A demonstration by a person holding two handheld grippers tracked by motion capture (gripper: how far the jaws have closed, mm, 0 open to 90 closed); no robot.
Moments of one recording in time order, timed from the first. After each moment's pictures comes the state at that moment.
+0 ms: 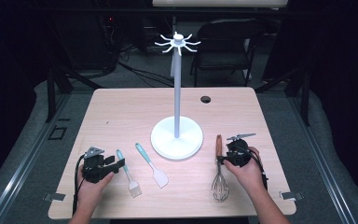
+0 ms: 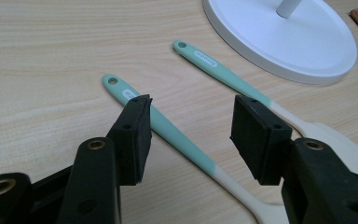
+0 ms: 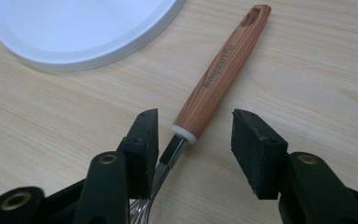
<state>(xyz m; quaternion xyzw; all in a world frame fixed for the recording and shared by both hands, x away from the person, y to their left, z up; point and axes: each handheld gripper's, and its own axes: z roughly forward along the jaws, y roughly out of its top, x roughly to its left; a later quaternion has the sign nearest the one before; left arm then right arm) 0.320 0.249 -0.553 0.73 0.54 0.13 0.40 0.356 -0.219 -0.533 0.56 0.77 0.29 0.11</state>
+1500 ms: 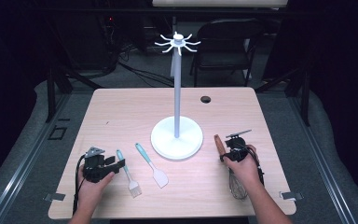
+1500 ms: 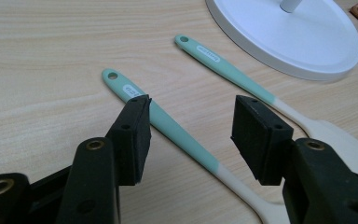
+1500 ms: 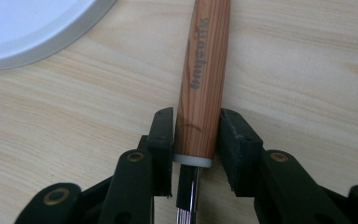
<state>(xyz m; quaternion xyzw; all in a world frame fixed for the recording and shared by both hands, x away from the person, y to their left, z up) 0.322 0.249 -0.556 0.73 0.54 0.12 0.40 0.381 -0.224 -0.554 0.60 0.76 0.22 0.08</state>
